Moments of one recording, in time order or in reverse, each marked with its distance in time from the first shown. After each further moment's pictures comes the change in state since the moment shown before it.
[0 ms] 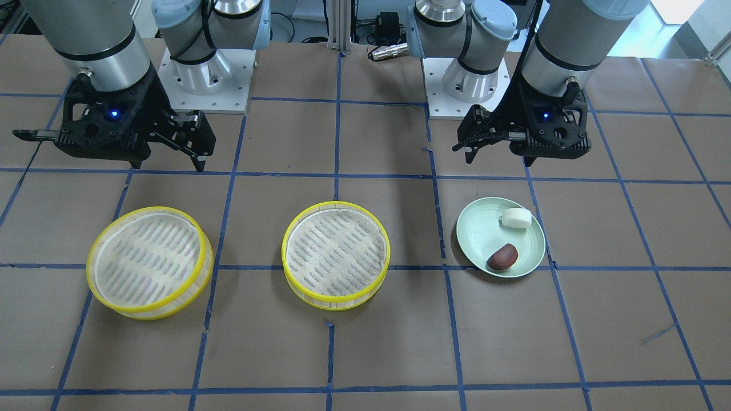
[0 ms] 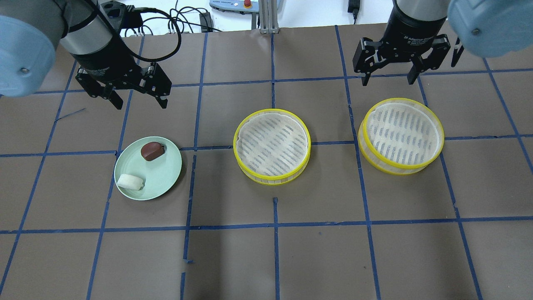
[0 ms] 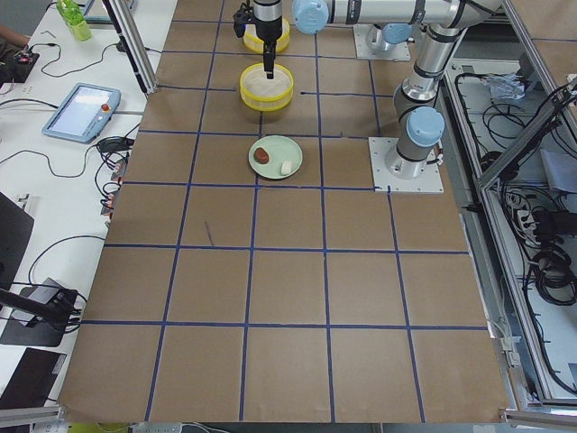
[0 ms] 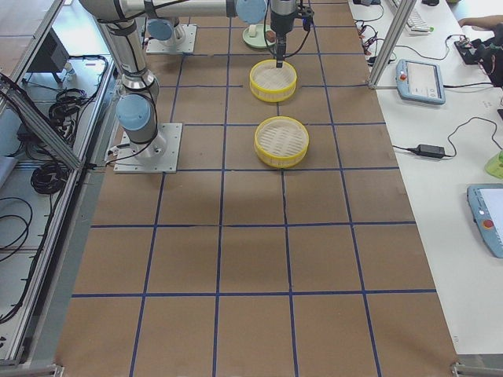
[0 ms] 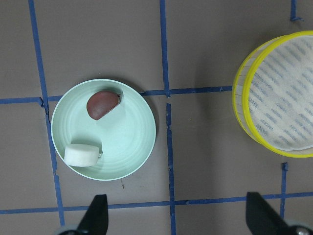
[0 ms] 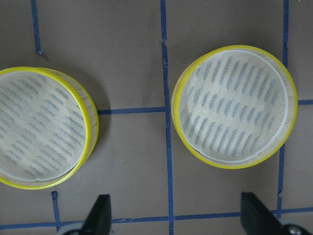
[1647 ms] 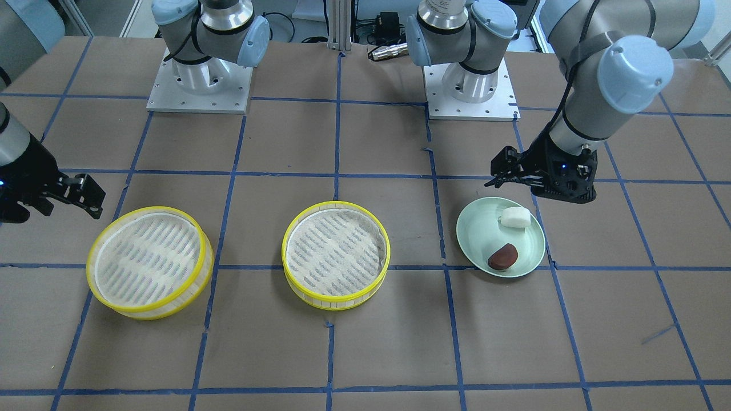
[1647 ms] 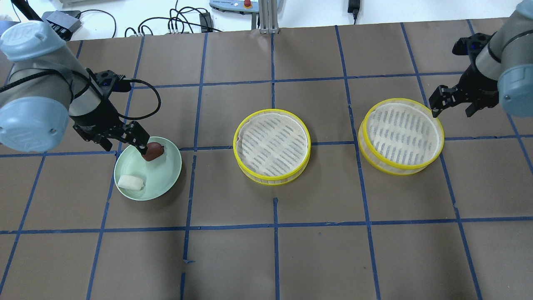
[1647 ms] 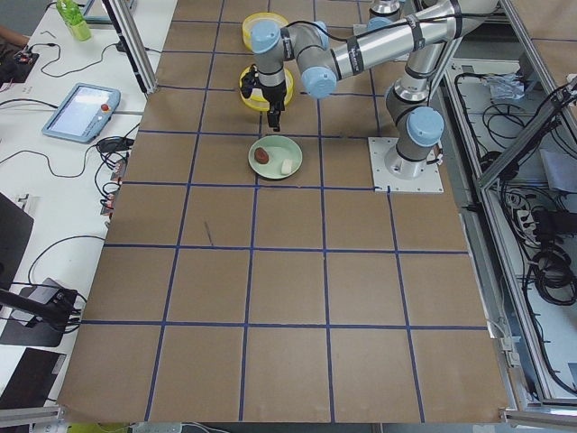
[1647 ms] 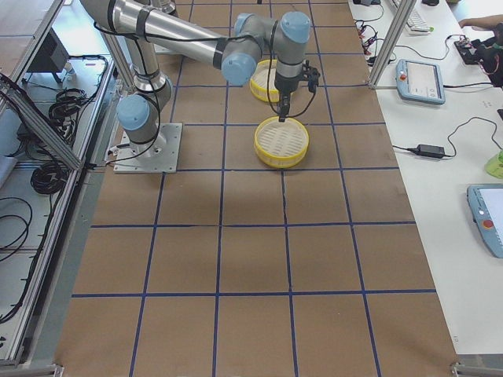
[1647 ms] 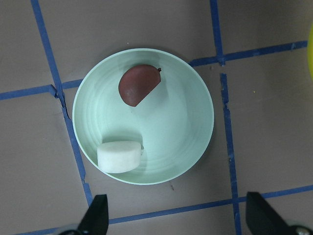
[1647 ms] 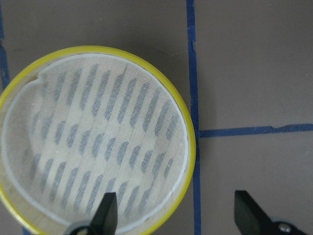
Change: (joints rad) left arm 0.201 -0.042 -0.334 0.255 0.029 0.318; right arm -0.402 0.112 0.367 -0.510 0.004 -0.392
